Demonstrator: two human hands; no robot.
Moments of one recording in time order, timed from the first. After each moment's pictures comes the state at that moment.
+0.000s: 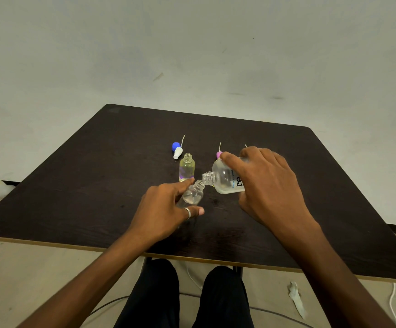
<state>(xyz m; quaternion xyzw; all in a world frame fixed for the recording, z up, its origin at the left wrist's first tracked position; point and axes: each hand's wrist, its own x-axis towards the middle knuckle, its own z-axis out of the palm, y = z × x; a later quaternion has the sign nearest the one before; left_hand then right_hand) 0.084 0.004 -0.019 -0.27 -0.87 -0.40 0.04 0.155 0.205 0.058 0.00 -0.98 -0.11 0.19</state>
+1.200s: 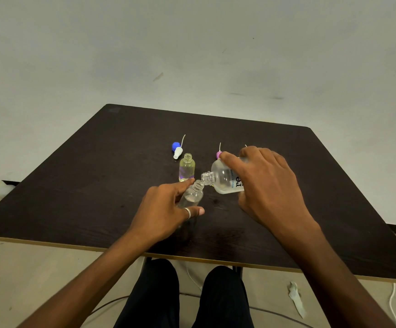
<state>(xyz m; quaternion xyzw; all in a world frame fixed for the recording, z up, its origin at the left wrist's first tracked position) 0.086 0.005 -0.017 -0.28 -0.87 -0.41 0.02 0.155 0.203 0.059 0.00 -0.98 -0.11 0.19</state>
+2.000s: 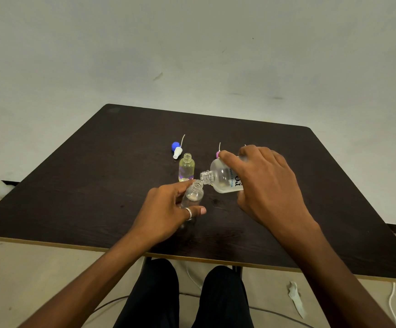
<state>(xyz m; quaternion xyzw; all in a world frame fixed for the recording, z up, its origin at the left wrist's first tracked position) 0.093 0.006 -0.014 -0.28 -0.84 -0.47 0.00 0.156 0.201 0.060 0.00 -0.97 -0.12 0.20</state>
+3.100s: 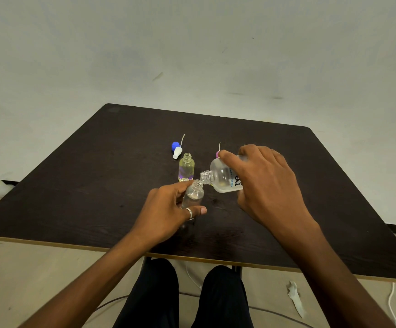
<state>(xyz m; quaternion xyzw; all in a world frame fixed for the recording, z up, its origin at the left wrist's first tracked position) 0.092 0.007 -0.017 -0.28 -0.83 -0.48 -0.02 0.154 0.203 0.059 0.01 -0.97 -0.12 0.21</state>
